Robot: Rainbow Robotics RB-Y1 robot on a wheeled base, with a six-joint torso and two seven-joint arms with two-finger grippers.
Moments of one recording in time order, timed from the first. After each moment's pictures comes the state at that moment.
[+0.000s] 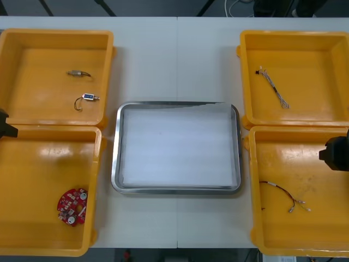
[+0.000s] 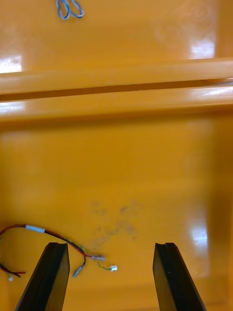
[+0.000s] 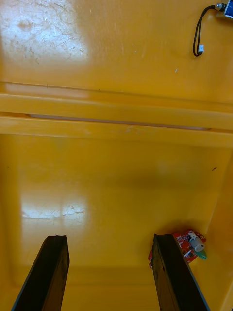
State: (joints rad) right arm -0.08 -0.46 -0.35 -2.35 -0.53 1.92 1.39; left arm -0.23 0.82 0.36 -2.03 0.91 1.89 -1.27
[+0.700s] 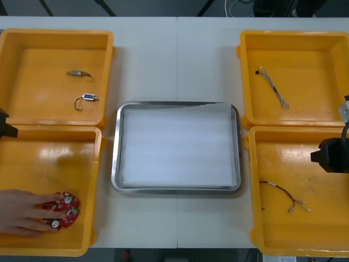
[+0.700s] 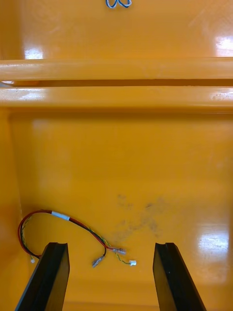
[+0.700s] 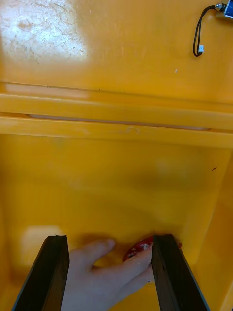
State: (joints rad) right arm -0.08 -0.48 -0.34 -2.35 -0.64 1.92 1.39; left arm -0.23 0.82 0.36 -2.03 0.91 1.89 -1.27
